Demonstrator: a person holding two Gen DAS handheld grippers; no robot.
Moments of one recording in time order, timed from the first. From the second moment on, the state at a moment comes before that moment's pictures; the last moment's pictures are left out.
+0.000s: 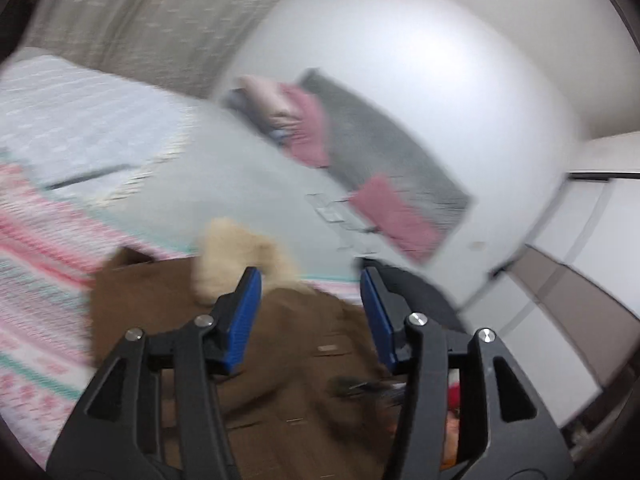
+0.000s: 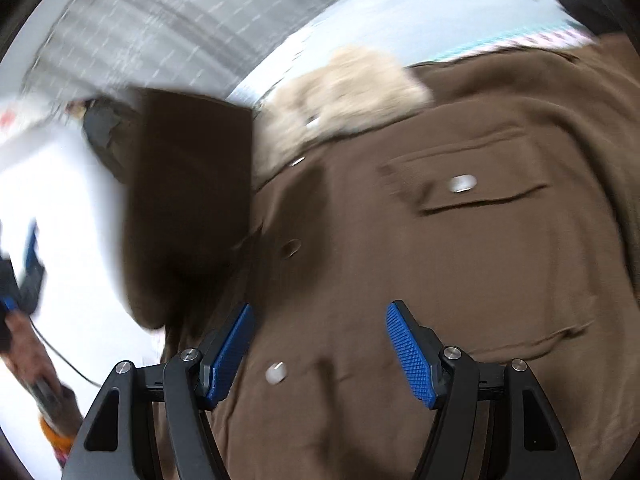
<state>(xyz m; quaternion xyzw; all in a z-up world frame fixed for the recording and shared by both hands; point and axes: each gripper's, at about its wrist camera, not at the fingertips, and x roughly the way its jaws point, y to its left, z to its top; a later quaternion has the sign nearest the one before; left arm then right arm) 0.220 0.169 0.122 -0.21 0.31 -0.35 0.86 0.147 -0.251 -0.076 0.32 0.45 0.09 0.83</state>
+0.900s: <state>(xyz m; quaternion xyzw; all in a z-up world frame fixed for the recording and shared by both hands) 0.280 0.166 -0.011 -0.02 0.45 -0.16 0.88 0.151 -0.265 -0.033 0.11 0.54 0.08 0.83</state>
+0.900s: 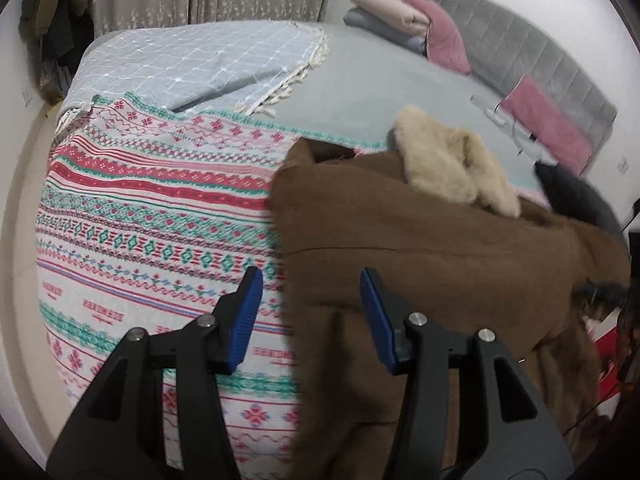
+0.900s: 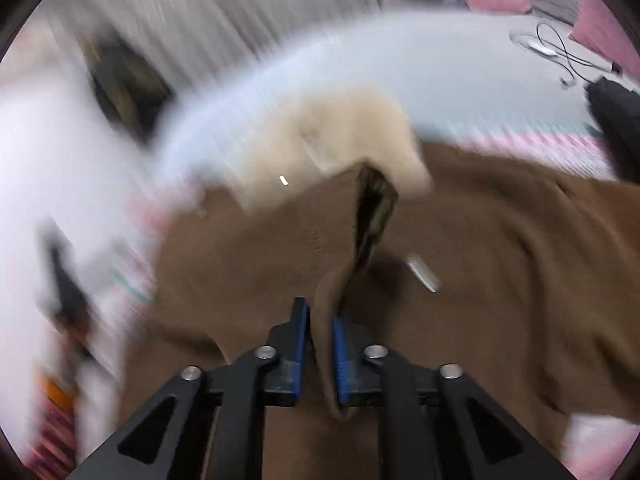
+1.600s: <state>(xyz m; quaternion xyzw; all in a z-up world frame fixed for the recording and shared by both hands) 0.337 0.189 -0.034 -0.21 0.43 -0.18 0.86 0.209 -0.277 -0.026 0.14 0.39 0.07 0.91</state>
